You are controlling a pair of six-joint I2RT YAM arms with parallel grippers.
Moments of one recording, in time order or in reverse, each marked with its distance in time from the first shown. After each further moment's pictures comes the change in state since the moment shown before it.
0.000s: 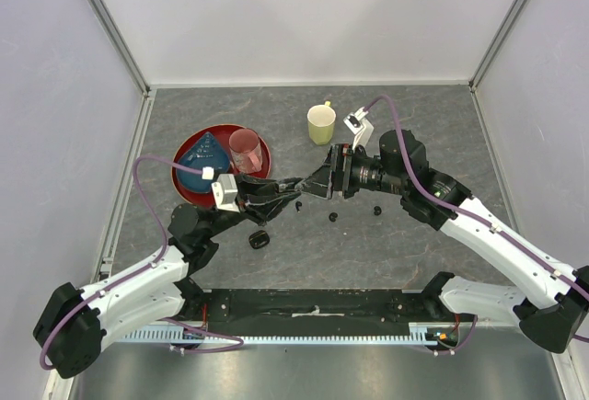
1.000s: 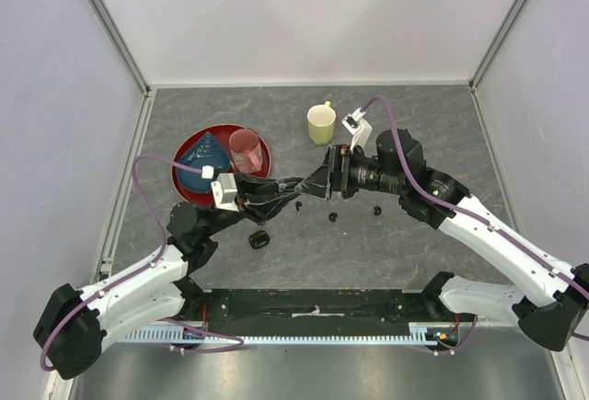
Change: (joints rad) left arm 0.008 0.001 0.013 -0.003 0.032 0.000; right arm 0.002 0.012 0.008 -0.025 0.026 -0.024
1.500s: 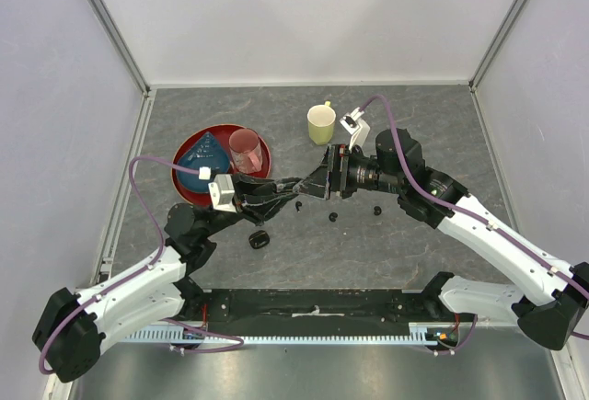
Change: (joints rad) left arm 0.005 -0.030 0.000 -0.024 0.003 0.000; right arm 0.002 0.010 0.002 0.021 -0.024 0.020
